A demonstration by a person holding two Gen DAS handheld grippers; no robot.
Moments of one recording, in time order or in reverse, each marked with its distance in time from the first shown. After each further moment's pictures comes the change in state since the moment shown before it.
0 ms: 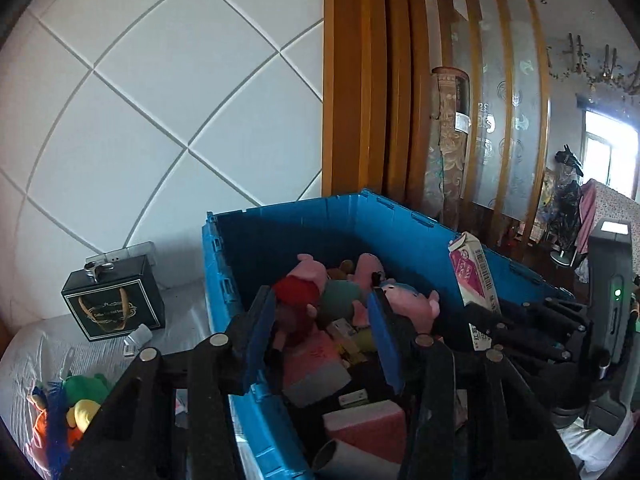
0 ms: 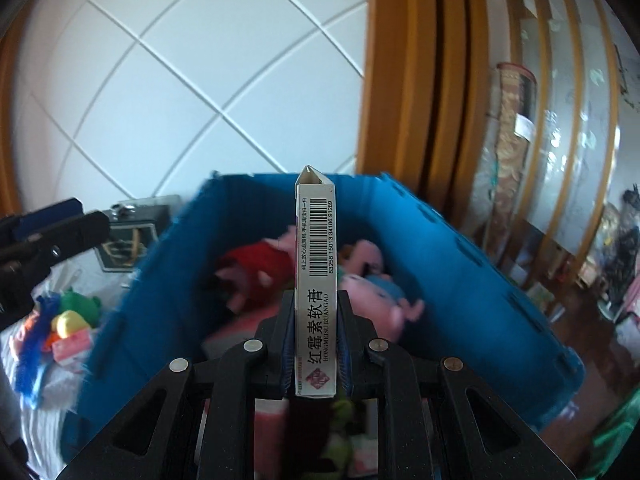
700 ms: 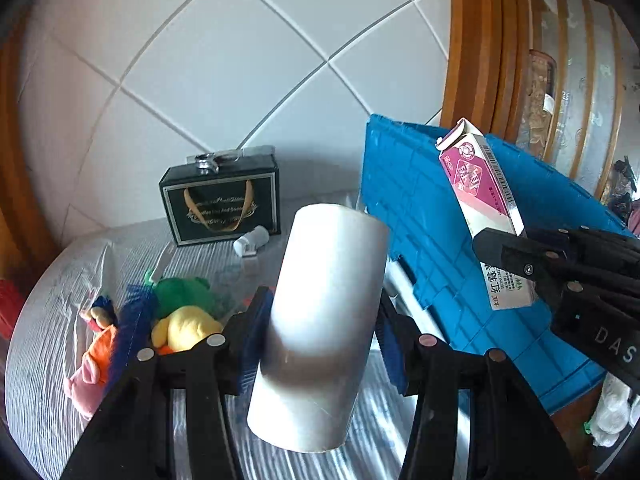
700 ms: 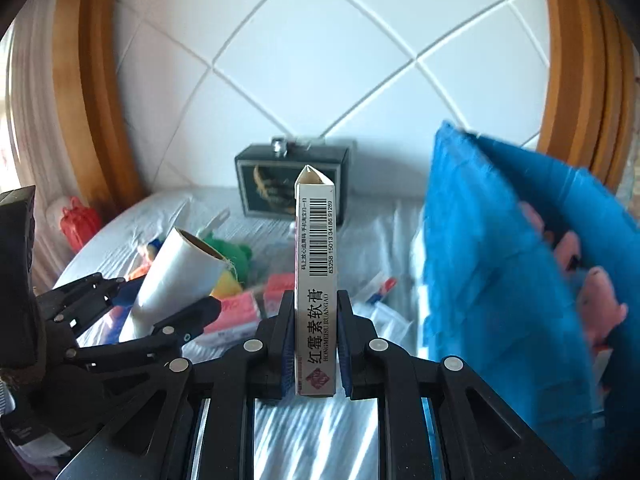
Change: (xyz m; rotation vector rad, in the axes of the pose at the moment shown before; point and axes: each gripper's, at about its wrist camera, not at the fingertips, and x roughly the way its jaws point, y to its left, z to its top) left arm -0.046 0.236 -0.127 -0.146 0.149 0.174; right arm 0.004 0.274 -0.020 -0.172 0.074 0.384
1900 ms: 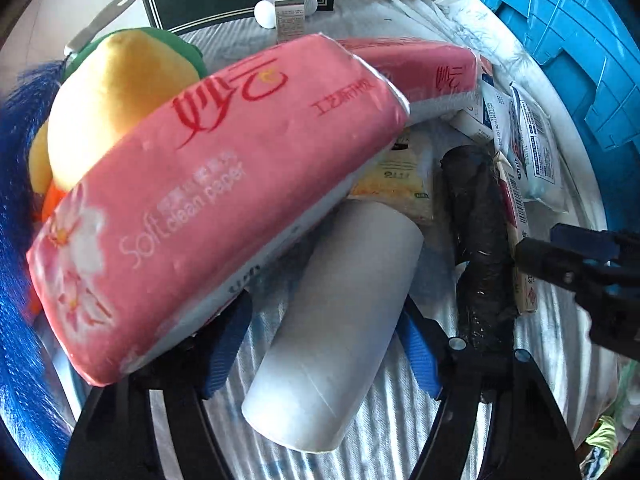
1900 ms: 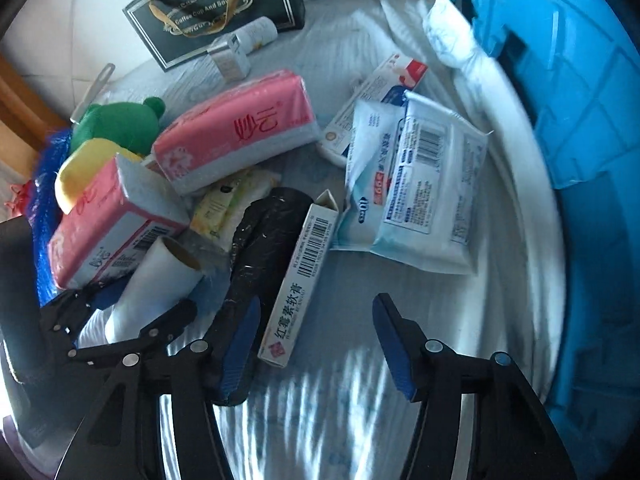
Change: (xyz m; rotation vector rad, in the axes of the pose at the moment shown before) left arm 0.214 0.094 -0.158 -0.059 0.620 0.063; right arm 0.245 -0.017 -0.119 0.239 0.617 0.017
